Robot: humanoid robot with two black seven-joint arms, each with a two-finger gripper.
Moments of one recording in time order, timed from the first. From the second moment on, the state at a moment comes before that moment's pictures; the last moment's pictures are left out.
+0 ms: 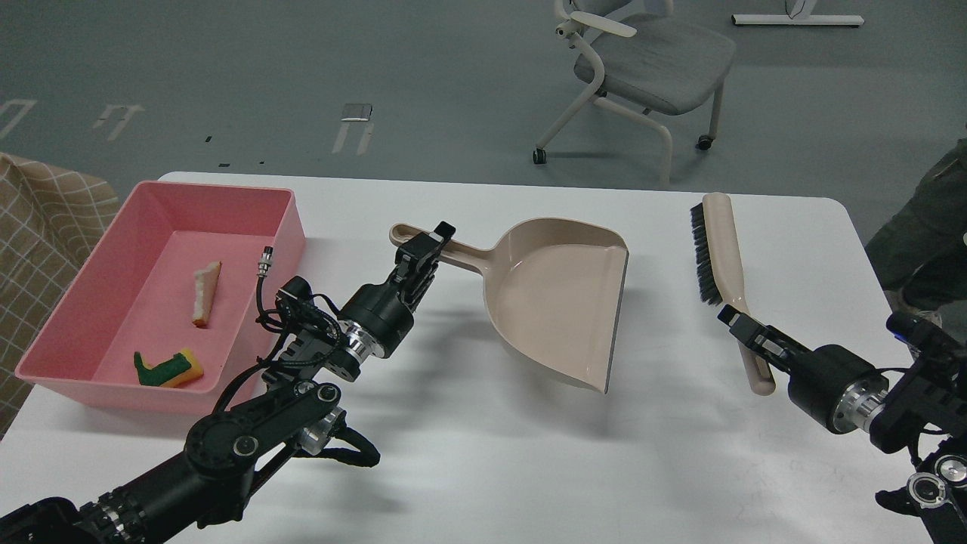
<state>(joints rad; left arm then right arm) -0.38 0.17 -0.71 -1.09 1.02 0.18 -0.43 -0.09 -0.31 1.46 1.59 -1.91 0.49 0.00</state>
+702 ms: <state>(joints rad) -0.39 0.15 -0.66 -1.06 1.05 0.24 -0.45 -0.09 -0.28 1.42 1.54 -1.92 0.49 -0.02</state>
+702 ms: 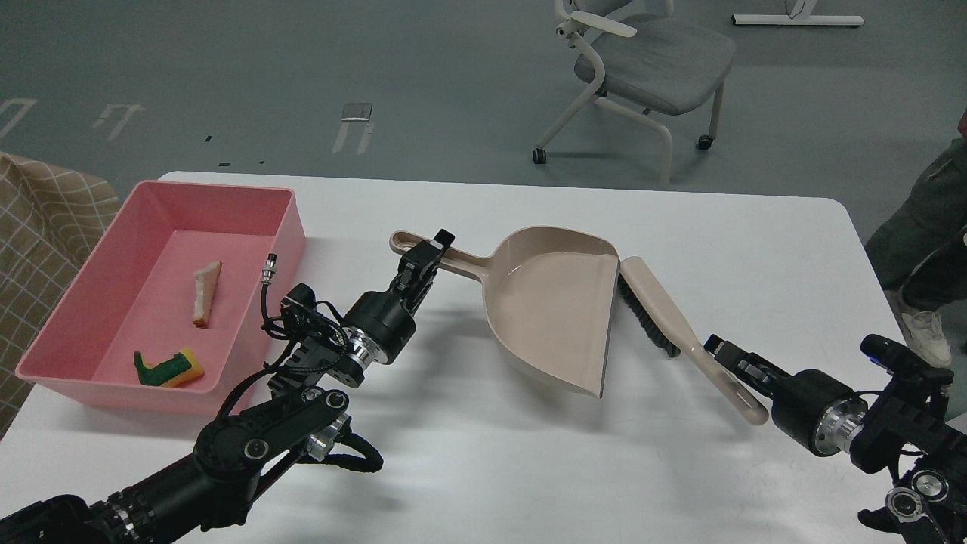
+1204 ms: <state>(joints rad) -0.39 0.12 -0.62 -1.06 1.11 0.29 -0.48 -0.09 -0.28 1.43 1.54 -1.91 0.49 -0.02</state>
